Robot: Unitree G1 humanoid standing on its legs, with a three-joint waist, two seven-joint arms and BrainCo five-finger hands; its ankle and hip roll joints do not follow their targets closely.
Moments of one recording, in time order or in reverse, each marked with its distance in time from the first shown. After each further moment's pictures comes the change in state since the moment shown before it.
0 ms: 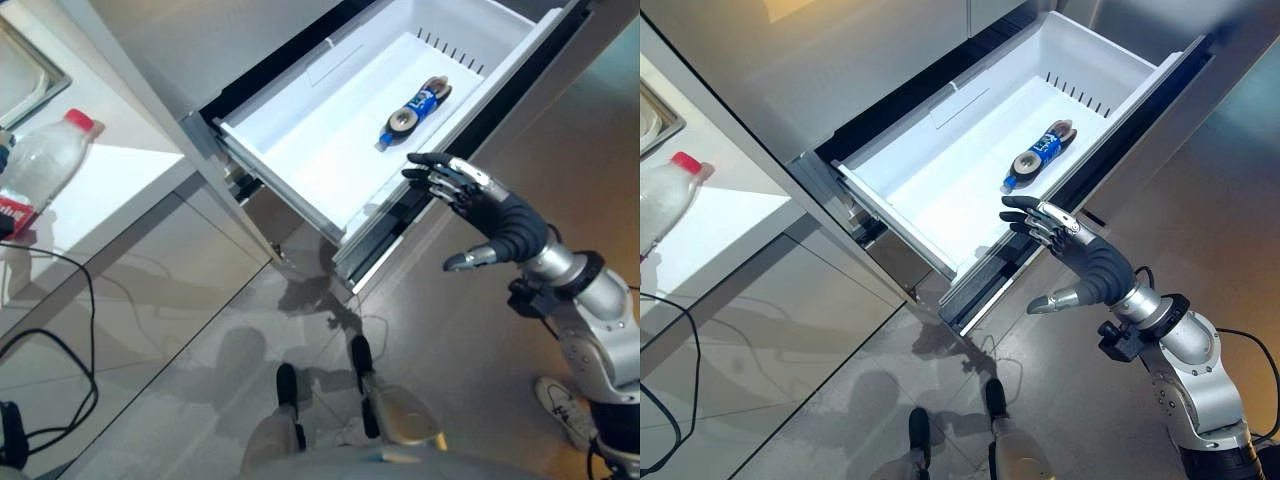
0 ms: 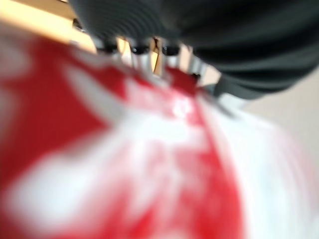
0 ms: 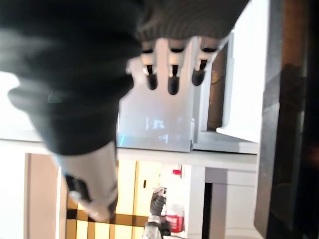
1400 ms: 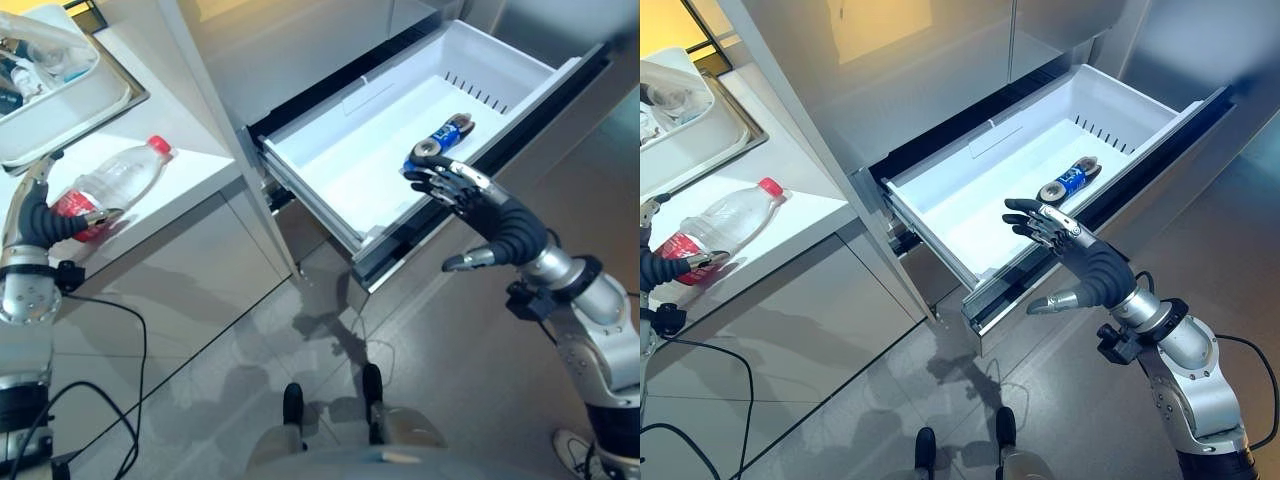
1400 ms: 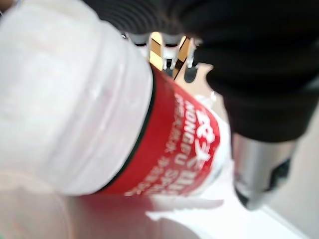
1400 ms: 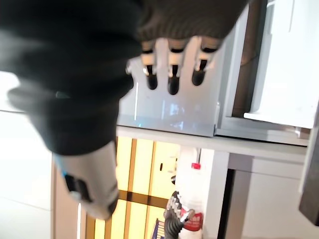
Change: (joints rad) left arm 0.260 -0.189 0.046 -0.198 0.010 -0.072 -0.012; right arm 0.021 0.013 -0.003 0.001 -0.021 -0.006 -0.009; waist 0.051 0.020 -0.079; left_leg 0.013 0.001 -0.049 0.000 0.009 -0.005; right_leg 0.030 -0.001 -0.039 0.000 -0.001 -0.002
